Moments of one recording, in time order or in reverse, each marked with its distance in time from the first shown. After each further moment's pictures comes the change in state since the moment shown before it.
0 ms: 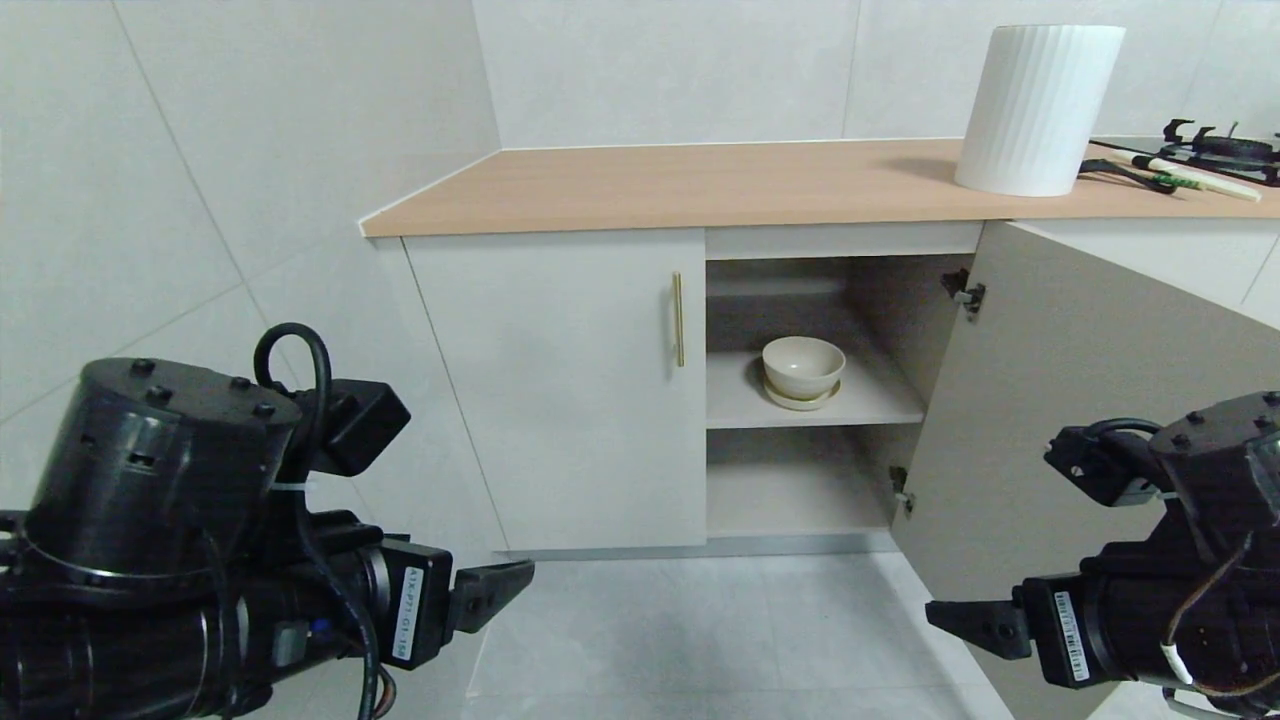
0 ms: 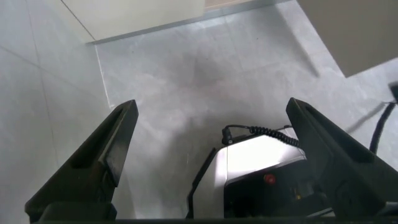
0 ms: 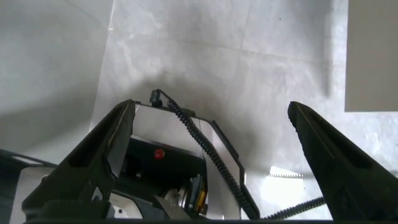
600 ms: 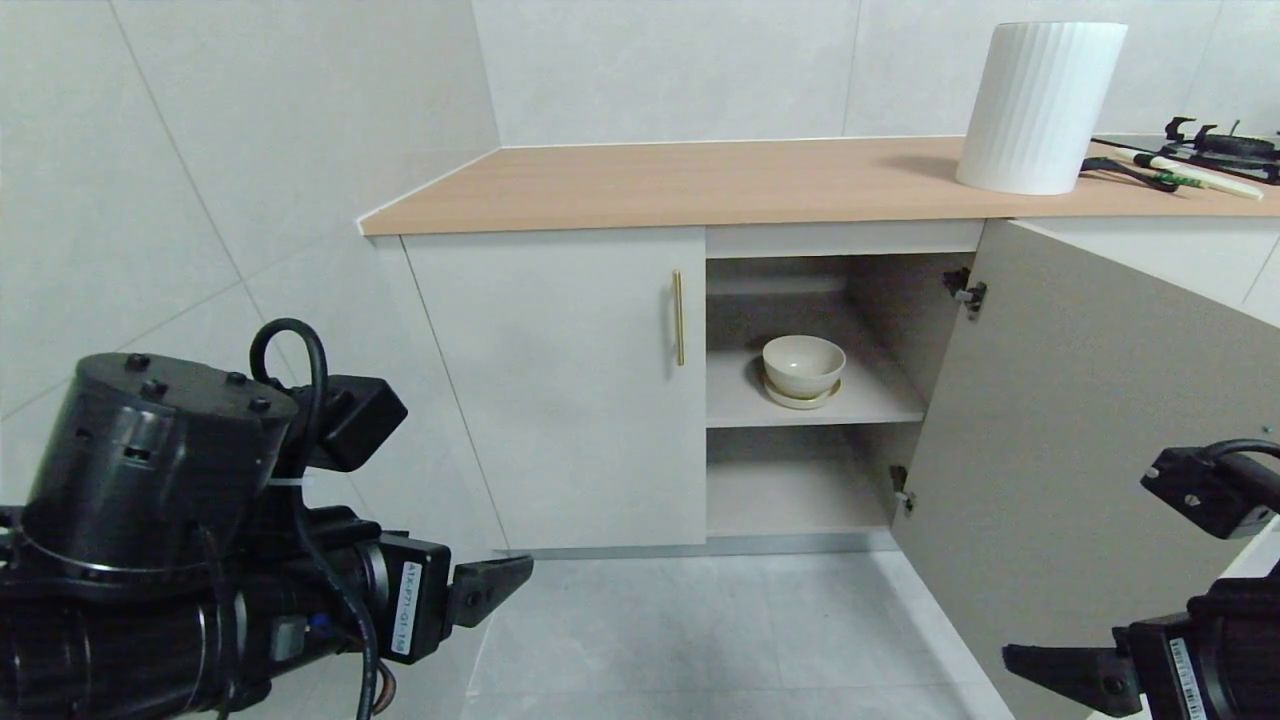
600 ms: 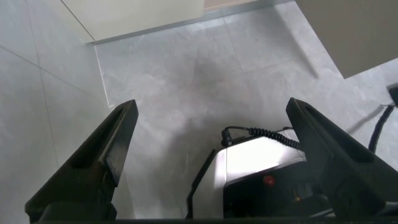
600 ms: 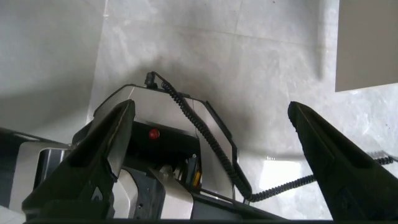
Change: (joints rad) left arm 0.000 -0.004 -0.003 -0.001 0.000 0.000; right arm -0.001 -0.162 0.010 0.179 0.008 0.000
